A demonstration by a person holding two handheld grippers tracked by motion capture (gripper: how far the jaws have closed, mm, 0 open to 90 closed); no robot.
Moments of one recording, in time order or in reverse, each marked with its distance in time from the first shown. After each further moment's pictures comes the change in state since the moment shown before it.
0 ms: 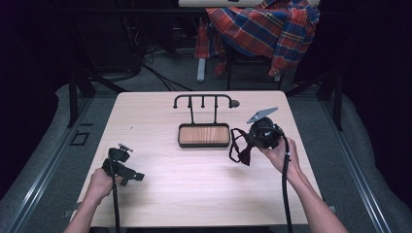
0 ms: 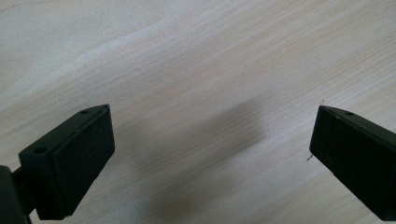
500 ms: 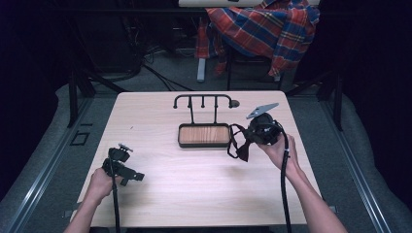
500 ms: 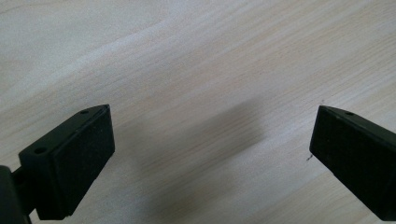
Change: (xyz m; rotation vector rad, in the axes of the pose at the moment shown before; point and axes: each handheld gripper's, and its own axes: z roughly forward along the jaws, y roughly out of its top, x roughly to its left) left arm 0.000 0.000 0.000 -0.003 0.003 0.002; right arm -0.003 0.010 -0.003 -0.035 -0.001 0.012
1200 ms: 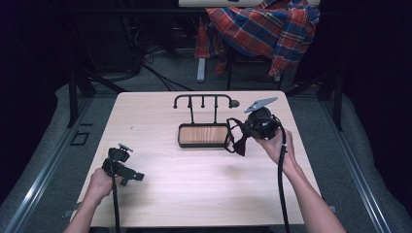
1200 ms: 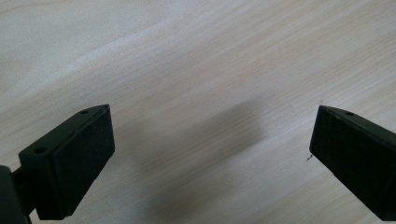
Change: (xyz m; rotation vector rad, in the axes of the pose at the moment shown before) left arm 0.000 0.000 0.000 0.000 -0.003 0.000; right arm -0.002 0.016 -0.002 -0.039 0.002 0.008
